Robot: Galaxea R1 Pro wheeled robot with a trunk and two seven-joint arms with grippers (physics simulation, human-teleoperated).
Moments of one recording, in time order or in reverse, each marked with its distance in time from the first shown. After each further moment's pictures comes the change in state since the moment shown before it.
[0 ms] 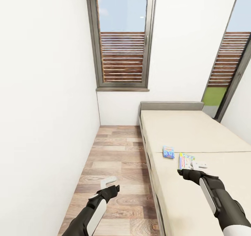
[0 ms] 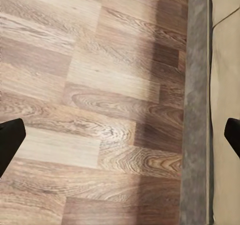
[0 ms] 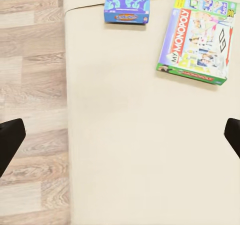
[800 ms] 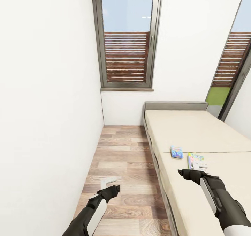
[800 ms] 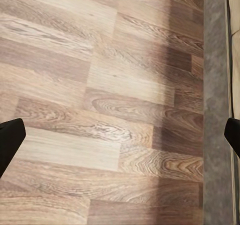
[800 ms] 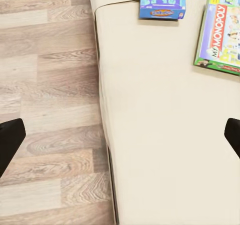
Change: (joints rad) left arm 0.000 0.000 -0.003 0.000 0.001 0.000 -0.003; right arm 0.000 -0.005 0.000 0.000 0.000 0.000 0.001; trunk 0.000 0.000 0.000
